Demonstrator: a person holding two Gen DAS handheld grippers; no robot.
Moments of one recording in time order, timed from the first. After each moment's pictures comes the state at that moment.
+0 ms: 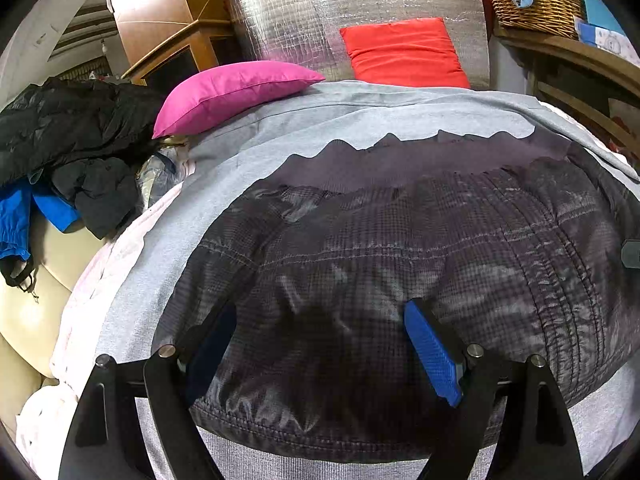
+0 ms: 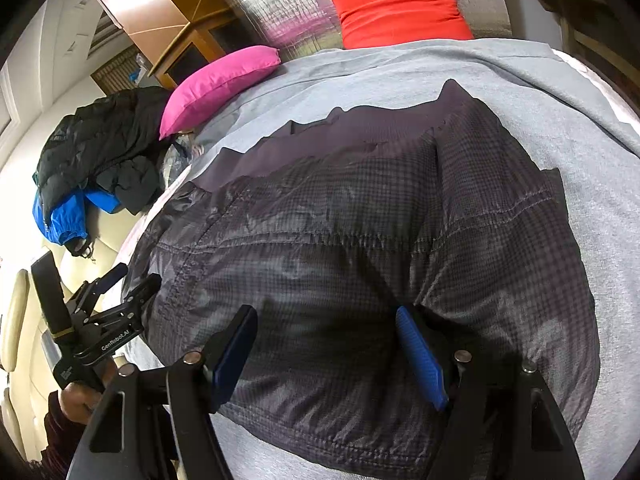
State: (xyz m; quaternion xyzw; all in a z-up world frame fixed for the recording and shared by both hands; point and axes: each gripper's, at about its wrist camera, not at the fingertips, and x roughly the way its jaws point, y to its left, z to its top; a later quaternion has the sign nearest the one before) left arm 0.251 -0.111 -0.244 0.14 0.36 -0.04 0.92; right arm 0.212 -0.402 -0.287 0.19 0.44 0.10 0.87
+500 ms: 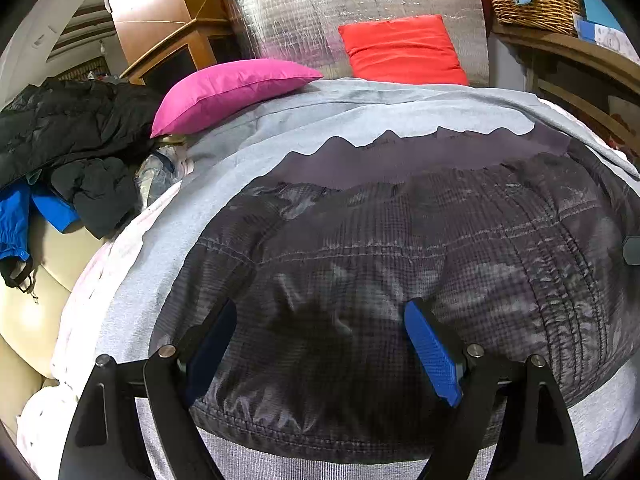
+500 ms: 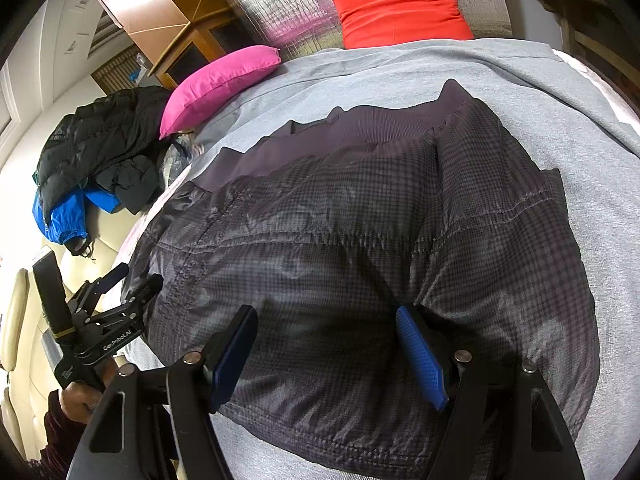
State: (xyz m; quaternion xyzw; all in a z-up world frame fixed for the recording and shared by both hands) left arm 0.251 -0.111 -0.248 0.15 0.36 -0.04 0.92; right arm 0.212 -0.402 -0.287 0.19 0.44 0.10 0.87
